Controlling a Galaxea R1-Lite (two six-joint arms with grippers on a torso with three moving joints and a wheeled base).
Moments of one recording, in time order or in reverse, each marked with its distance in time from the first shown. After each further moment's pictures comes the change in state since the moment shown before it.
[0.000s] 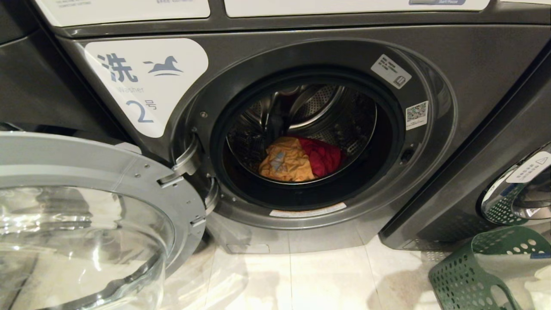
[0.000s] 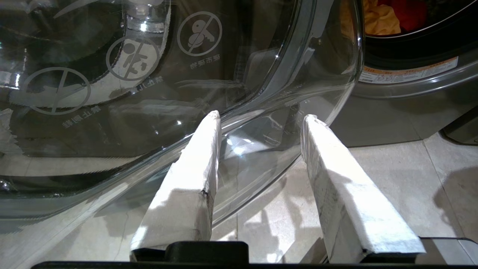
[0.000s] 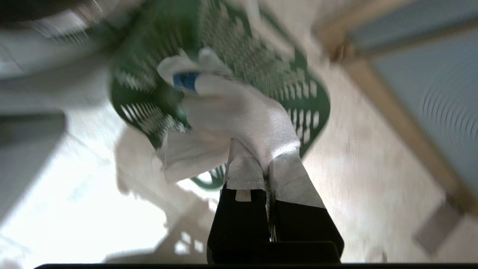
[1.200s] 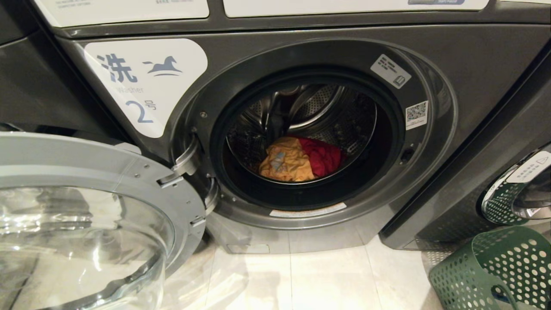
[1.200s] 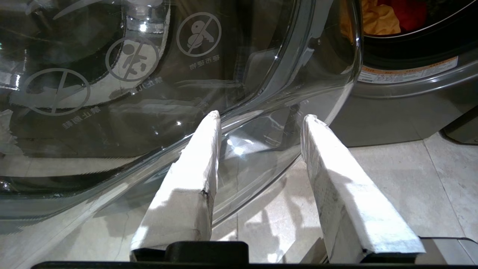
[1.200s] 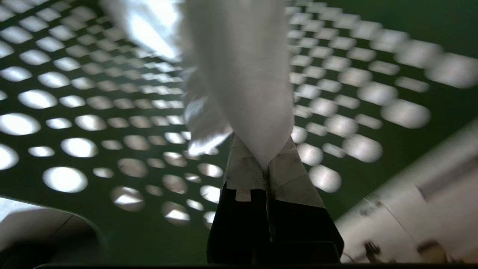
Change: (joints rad) left arm 0.000 0.000 0.000 0.000 0.000 0.000; right arm 0.080 0.967 0.047 -0.529 -0.077 -0.129
